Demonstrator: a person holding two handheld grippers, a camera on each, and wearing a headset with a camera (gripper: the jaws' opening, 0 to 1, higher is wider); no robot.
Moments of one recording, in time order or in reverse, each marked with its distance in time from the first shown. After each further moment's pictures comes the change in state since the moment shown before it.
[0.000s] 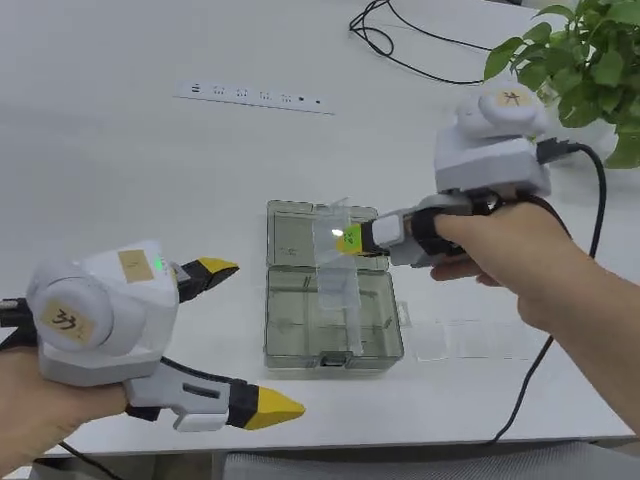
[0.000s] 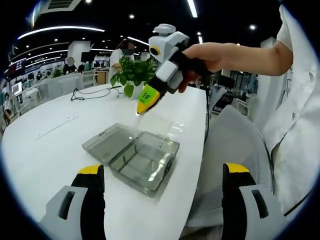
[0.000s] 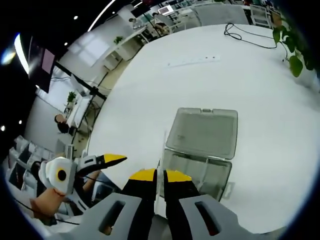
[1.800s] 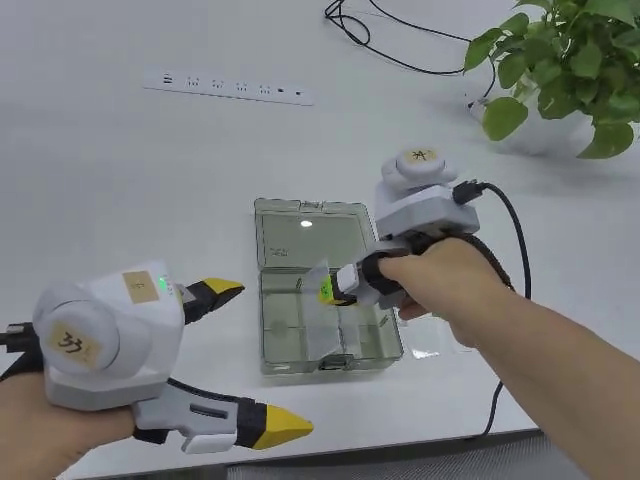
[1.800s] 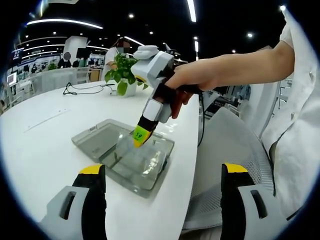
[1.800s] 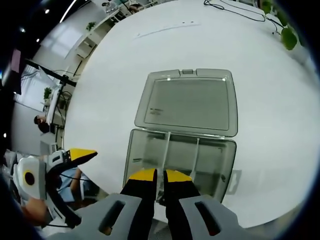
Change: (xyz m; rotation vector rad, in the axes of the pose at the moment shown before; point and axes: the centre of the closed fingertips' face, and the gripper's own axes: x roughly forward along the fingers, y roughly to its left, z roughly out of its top) left arm 0.009 -0.001 -0.011 -0.050 -0.019 -0.088; right arm 0.058 -0.036 -0.042 0.080 0.134 -0.157
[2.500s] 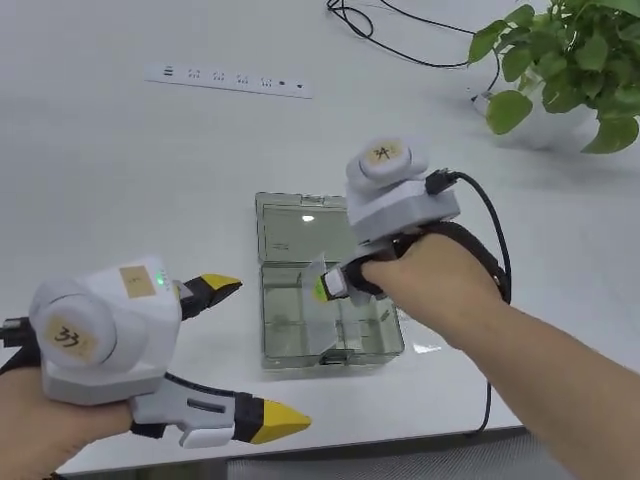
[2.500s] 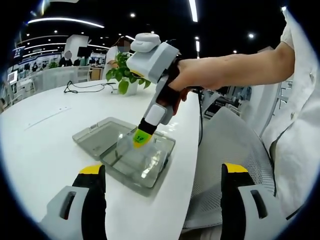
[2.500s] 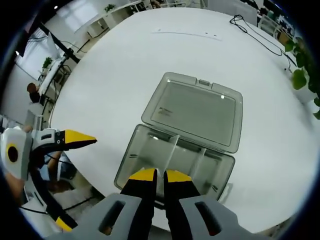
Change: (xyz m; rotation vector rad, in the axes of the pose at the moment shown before) left arm 0.000 0.002 -0.003 -0.010 0.003 0.004; right arm 0.000 0.011 -0.003 -0.252 0.012 -0.123
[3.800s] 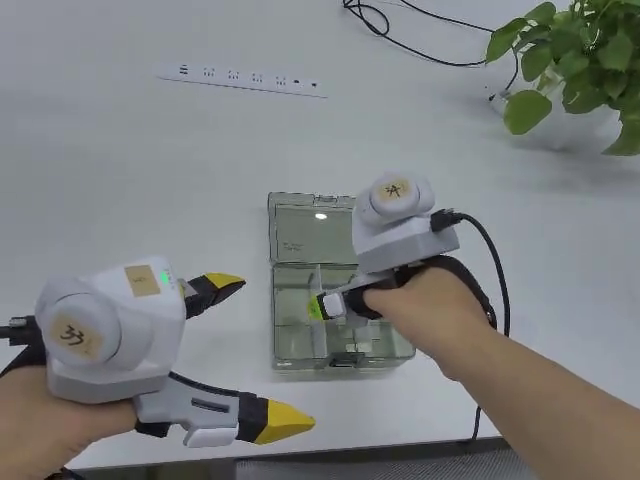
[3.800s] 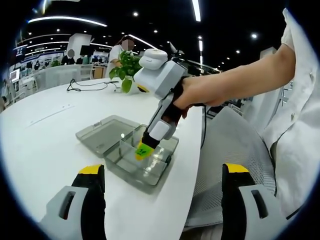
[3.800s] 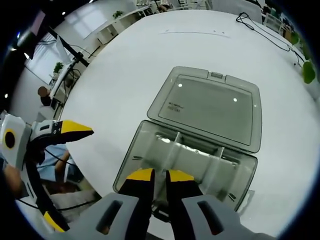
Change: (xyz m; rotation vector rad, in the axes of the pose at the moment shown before) left arm -0.004 0.005 -0.002 -0.013 0.009 0.023; right arm 0.031 0.003 -0.004 0.016 -0.074 0.126
